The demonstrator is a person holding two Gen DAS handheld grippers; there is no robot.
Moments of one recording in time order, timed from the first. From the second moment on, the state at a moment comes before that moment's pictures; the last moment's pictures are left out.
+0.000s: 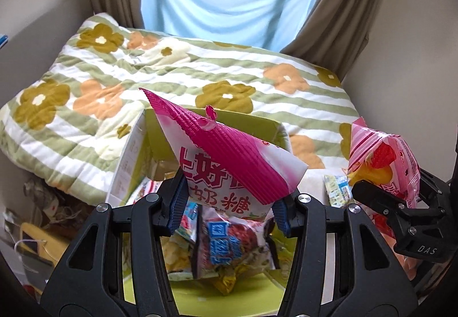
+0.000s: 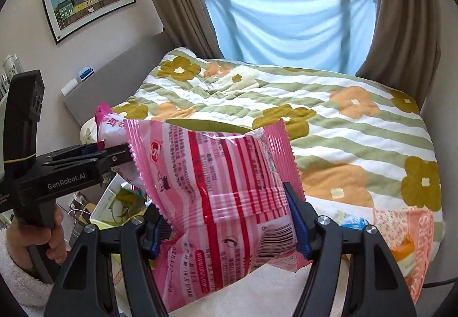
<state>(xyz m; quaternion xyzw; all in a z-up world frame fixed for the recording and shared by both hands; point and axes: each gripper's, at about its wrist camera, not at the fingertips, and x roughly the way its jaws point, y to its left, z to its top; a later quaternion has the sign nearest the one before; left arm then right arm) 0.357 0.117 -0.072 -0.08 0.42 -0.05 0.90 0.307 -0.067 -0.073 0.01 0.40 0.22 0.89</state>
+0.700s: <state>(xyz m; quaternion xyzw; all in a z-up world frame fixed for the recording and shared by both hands) 0.436 0.194 -0.157 -0.07 0.51 -0.09 0.85 0.392 0.021 -0.119 0.03 0.48 0.15 0.87</state>
